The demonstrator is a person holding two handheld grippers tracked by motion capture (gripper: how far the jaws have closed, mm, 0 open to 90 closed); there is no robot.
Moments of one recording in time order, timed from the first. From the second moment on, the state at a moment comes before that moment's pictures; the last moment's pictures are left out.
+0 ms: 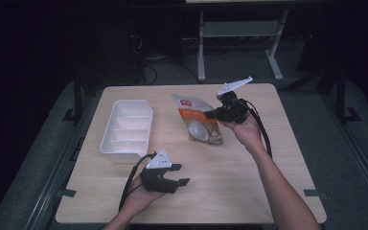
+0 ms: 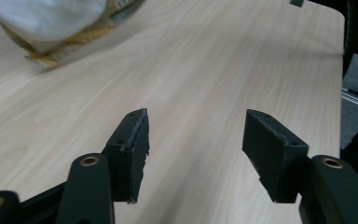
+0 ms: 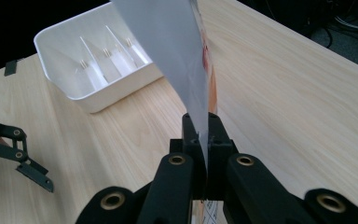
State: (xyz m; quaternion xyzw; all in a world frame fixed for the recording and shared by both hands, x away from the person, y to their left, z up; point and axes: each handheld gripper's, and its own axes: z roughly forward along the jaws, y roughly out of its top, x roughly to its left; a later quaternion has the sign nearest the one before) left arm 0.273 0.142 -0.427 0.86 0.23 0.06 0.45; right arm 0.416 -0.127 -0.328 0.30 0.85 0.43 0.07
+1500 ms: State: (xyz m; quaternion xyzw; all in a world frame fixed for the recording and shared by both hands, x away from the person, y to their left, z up) left arm 0.274 0.164 -0.441 0.87 0.22 0.06 0.43; right arm 0.452 -0.018 -0.269 0.22 0.84 0.50 0.05
